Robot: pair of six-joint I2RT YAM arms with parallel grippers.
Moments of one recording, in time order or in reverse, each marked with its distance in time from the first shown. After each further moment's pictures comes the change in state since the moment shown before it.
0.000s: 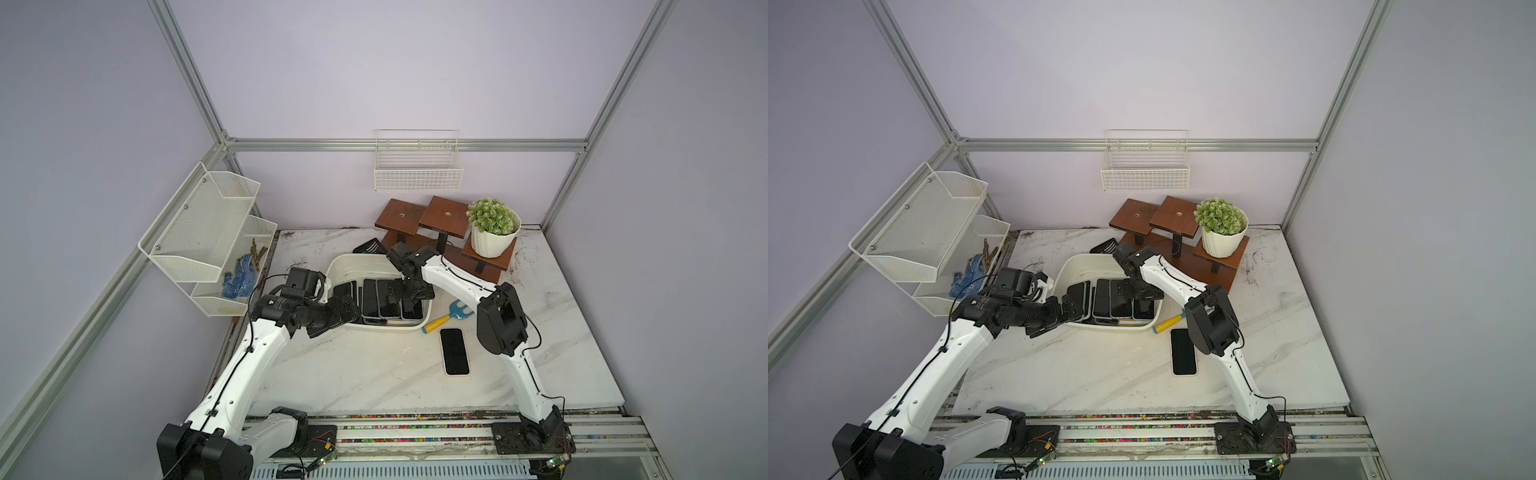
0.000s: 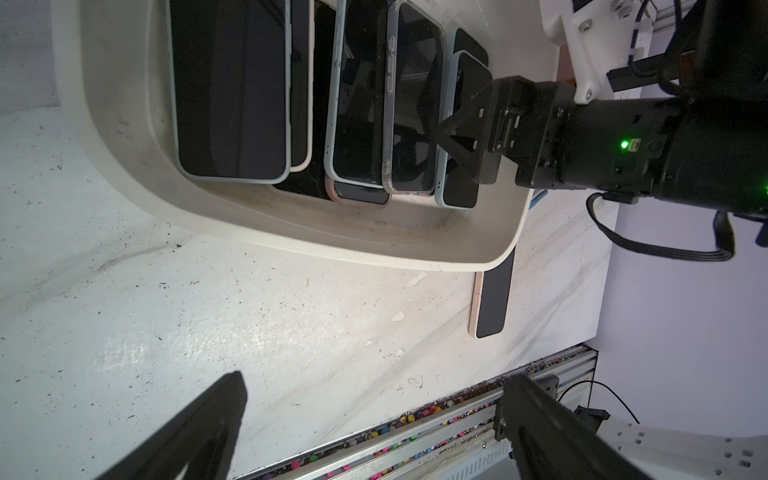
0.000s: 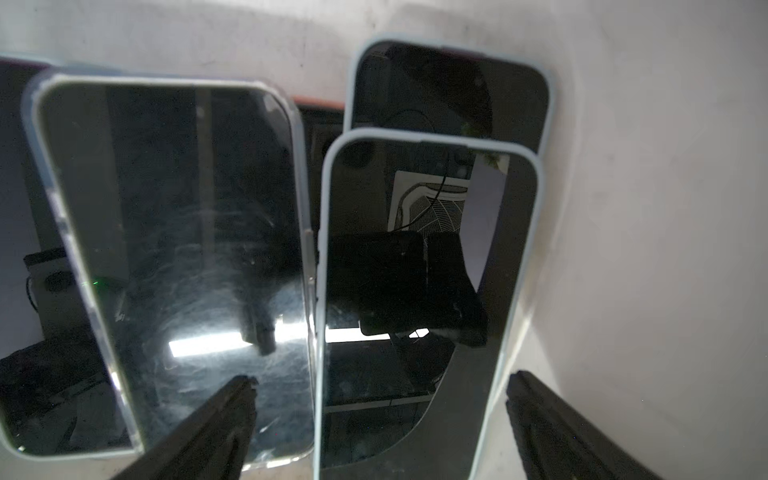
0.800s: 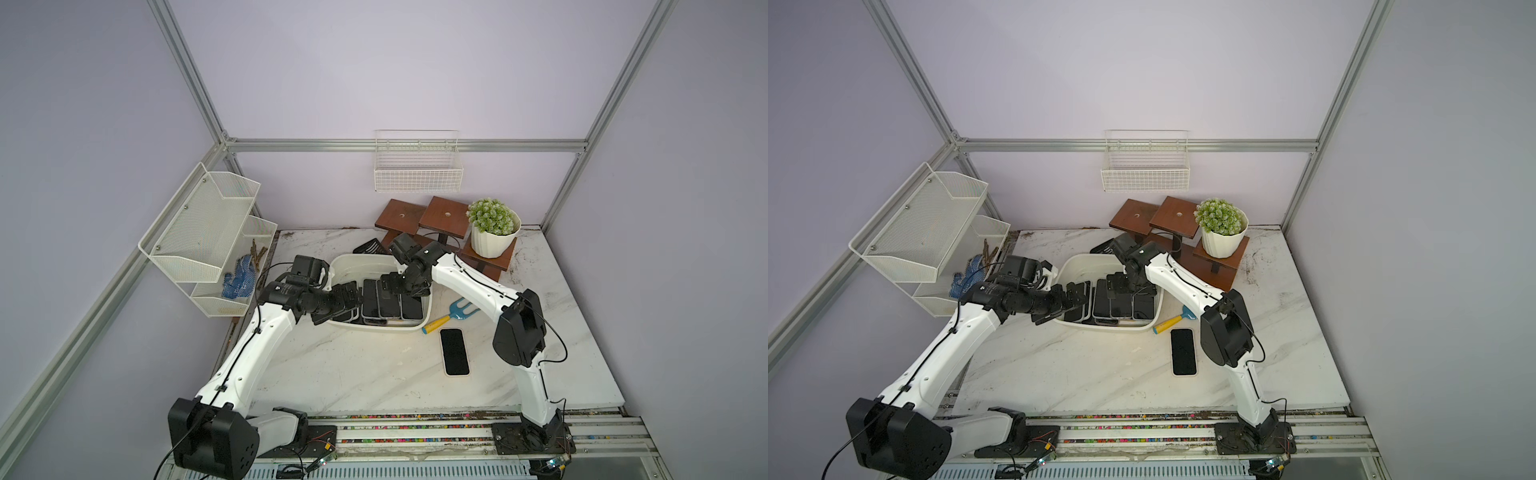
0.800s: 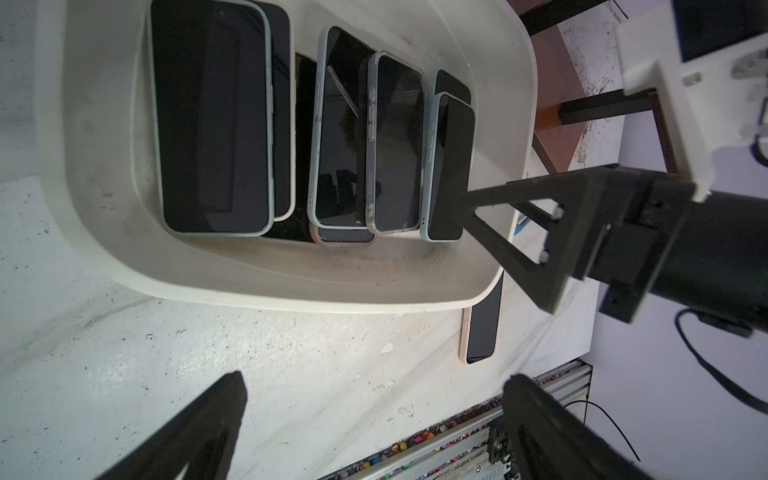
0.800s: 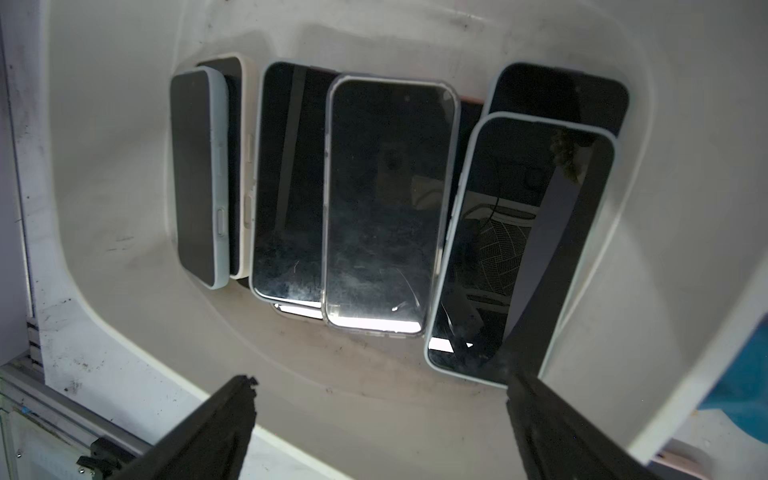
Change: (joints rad) left arm 0.000 0.092 0.076 0.046 -0.002 0.003; right arm 0.034 -0.157 -0.062 0.053 -0.187 -0.004
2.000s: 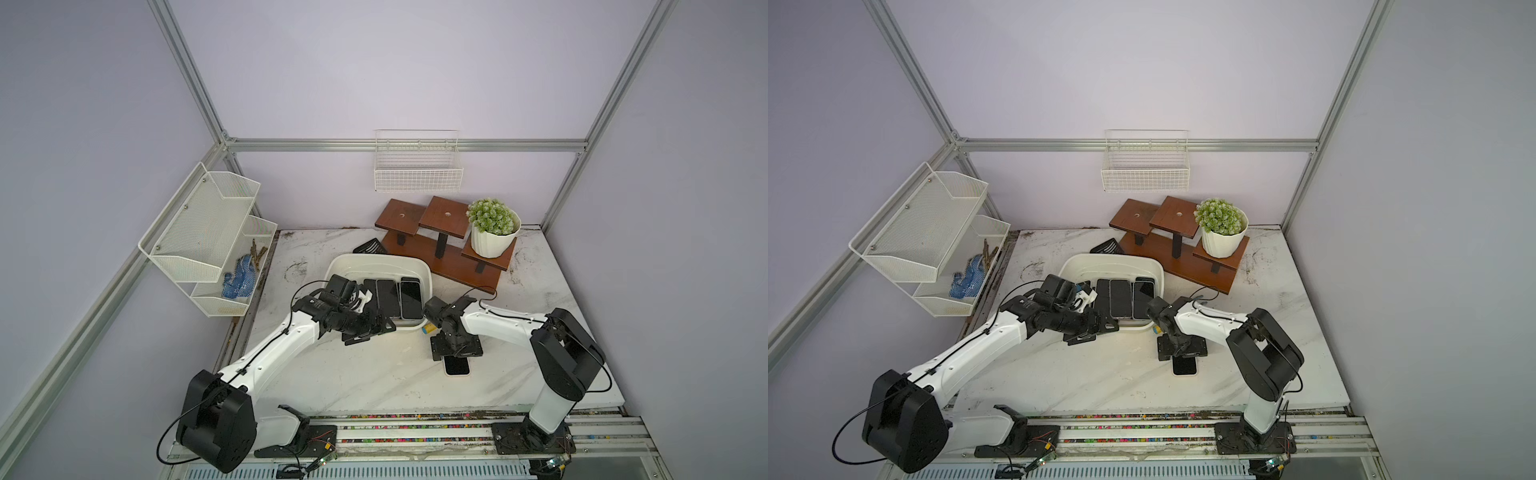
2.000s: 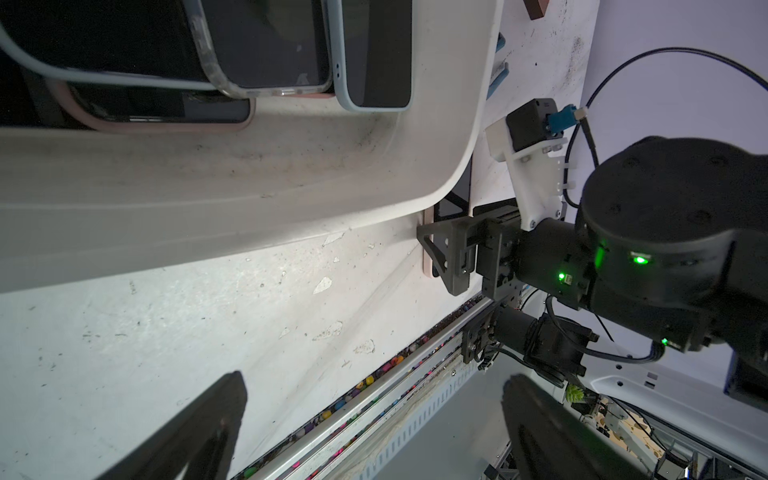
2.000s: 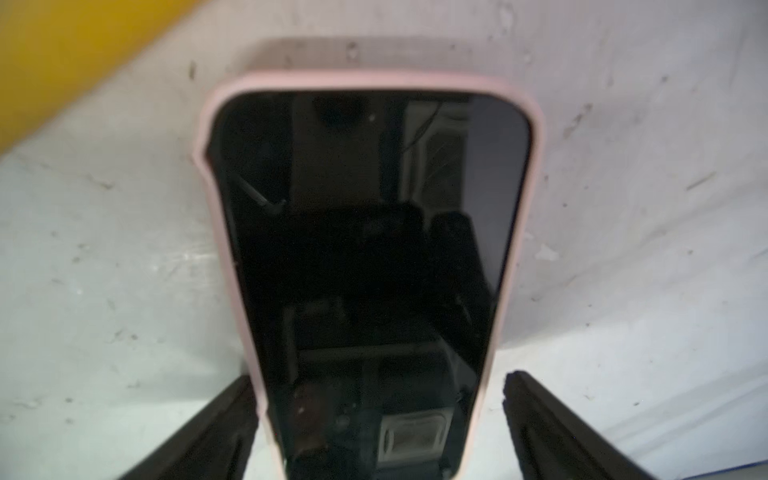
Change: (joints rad) left arm -0.221 0.075 -0.177 0.188 0.193 -0.065; right arm 0.022 -0.423 -0.957 0.122 0.225 0.160
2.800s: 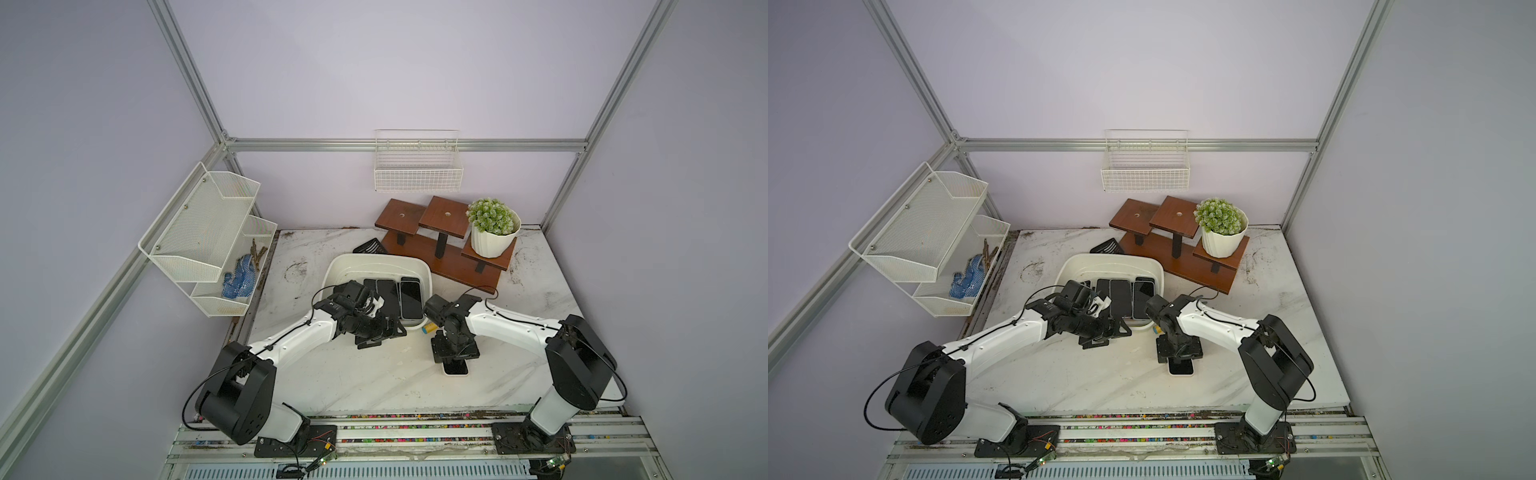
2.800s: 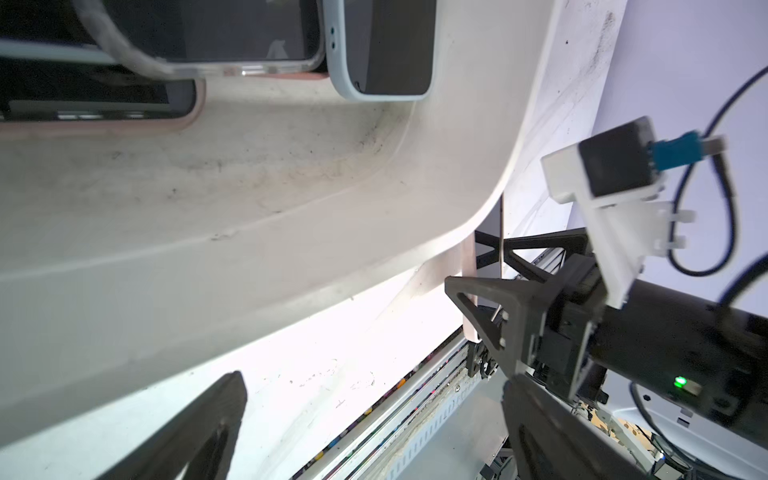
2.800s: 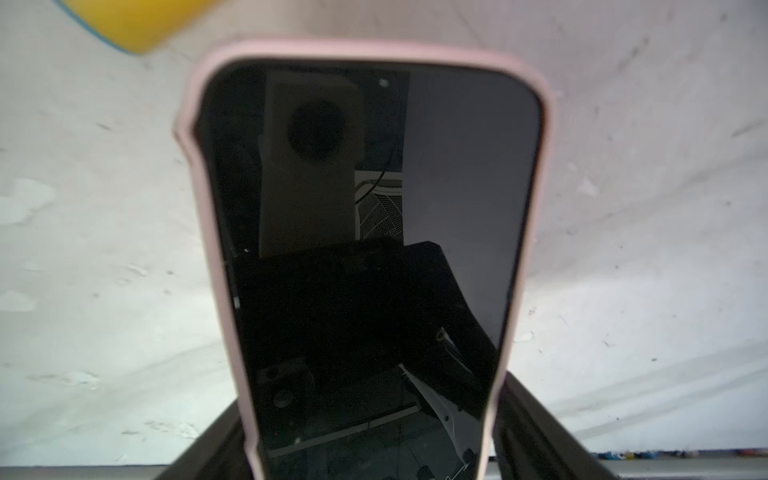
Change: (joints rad) left arm -0.080 0.124 -0.055 0.189 0.011 -0.075; right arm 0.023 -0.077 -0.001 -0.092 -0.088 -0.012
